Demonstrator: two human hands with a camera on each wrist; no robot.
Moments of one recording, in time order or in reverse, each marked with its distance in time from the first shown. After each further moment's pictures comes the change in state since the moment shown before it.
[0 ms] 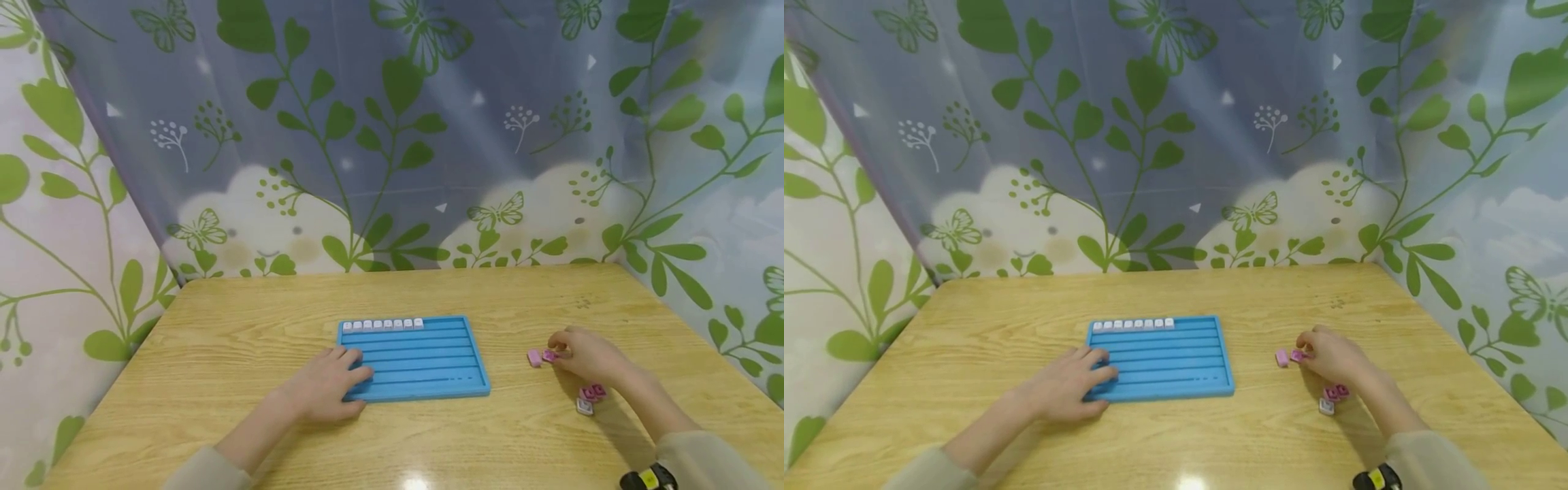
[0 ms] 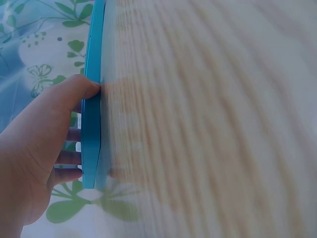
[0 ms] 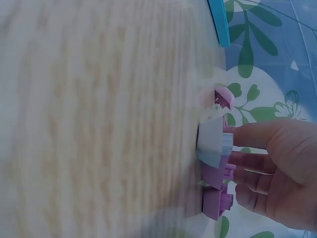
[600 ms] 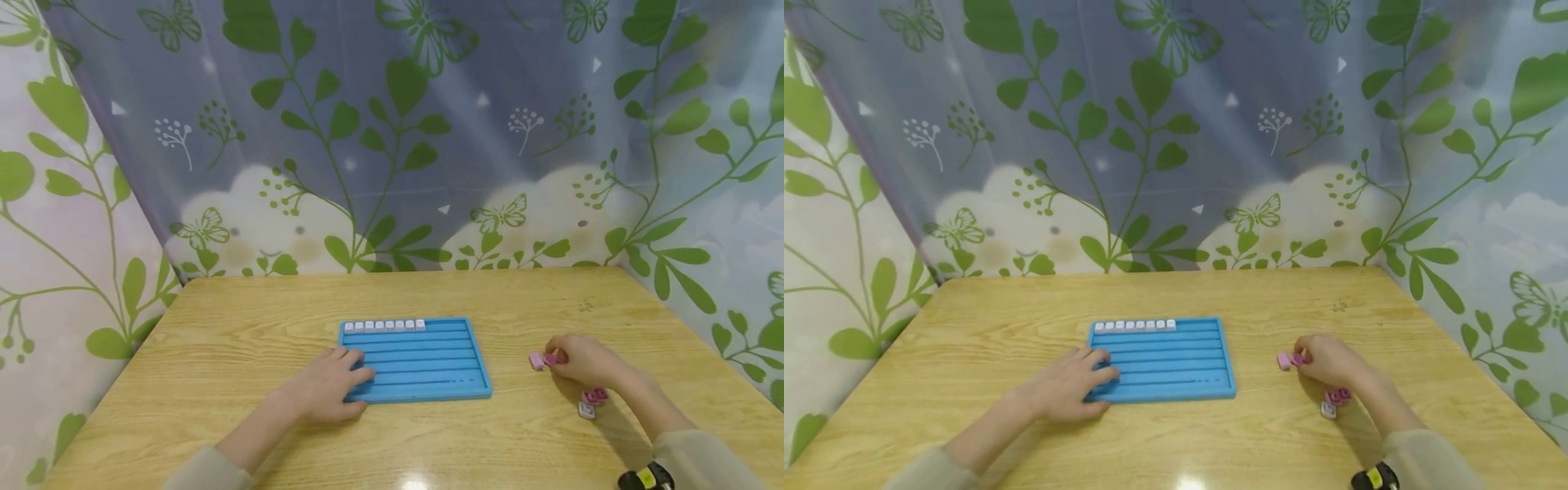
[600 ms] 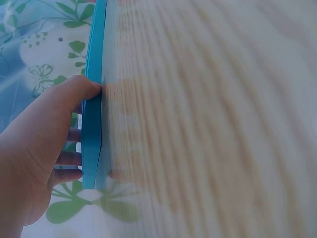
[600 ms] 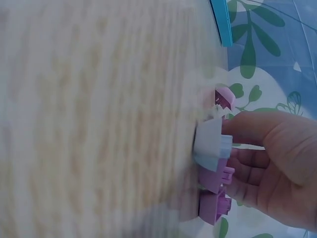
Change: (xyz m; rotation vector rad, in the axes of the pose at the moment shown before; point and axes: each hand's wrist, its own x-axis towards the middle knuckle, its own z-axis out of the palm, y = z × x) left_hand -0.002 -0.001 -0.002 -0.023 -0.008 0.000; right_hand 0.005 -0.002 0.002 0.049 -0.062 -0.035
